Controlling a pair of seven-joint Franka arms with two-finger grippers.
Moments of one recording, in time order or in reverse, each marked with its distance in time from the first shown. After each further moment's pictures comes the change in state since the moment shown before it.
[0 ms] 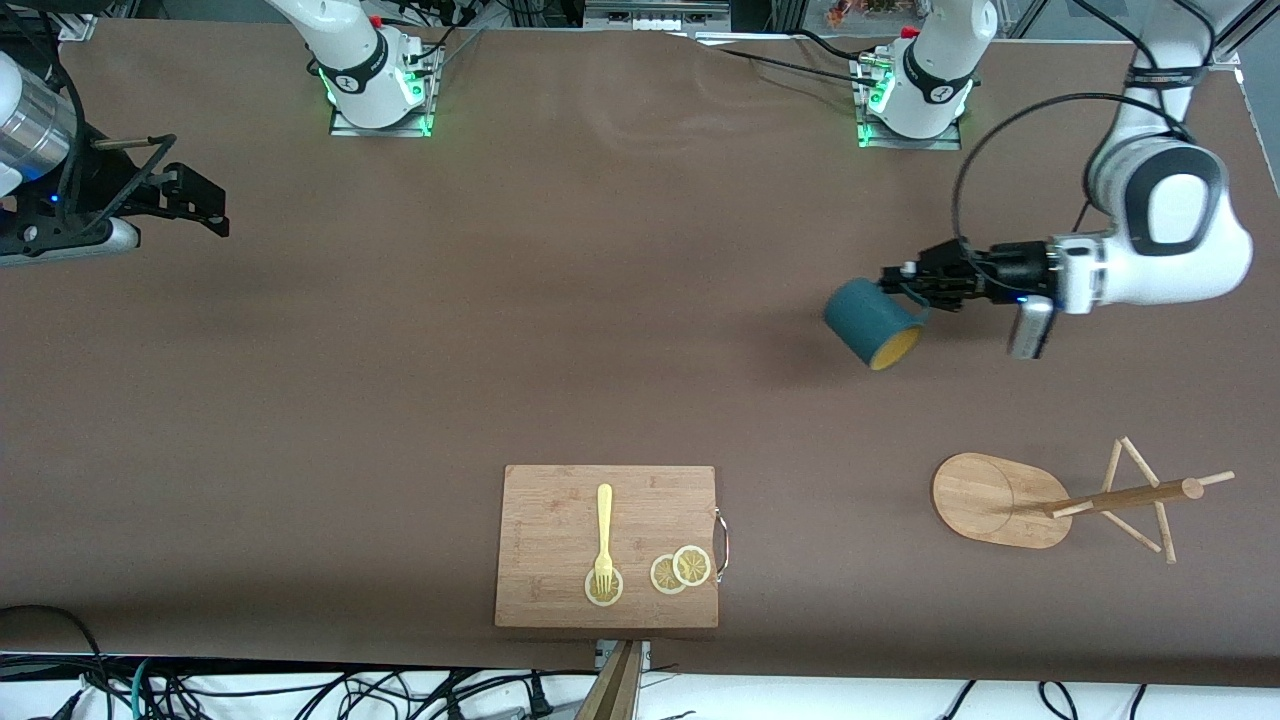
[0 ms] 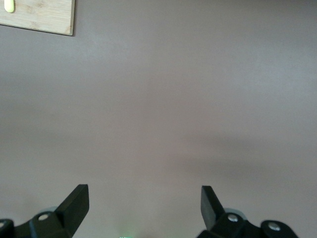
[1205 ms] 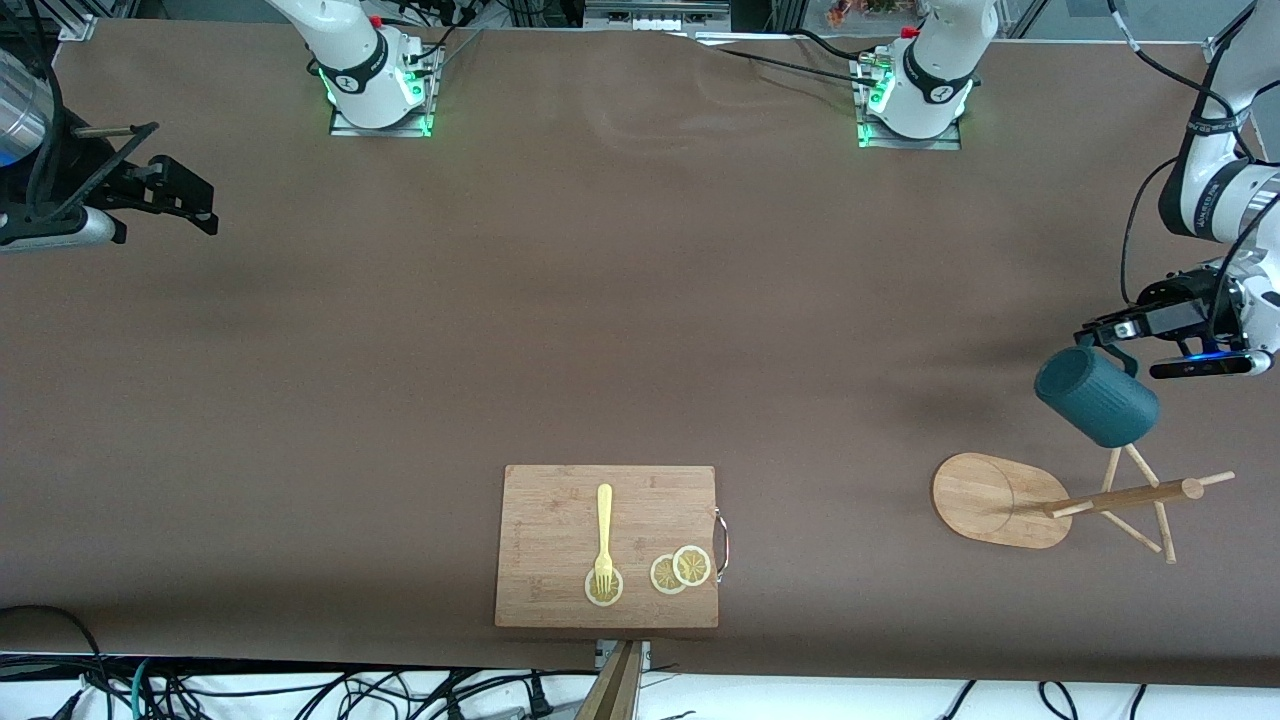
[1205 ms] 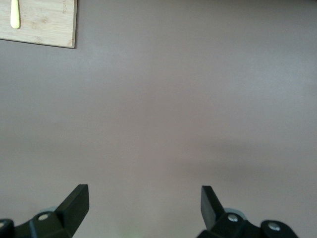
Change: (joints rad) left arm 0.239 0.248 0.131 0.121 -0.423 -0.325 -0.264; right arm -0.001 0.000 0.001 0.041 0.000 -0.010 0.027
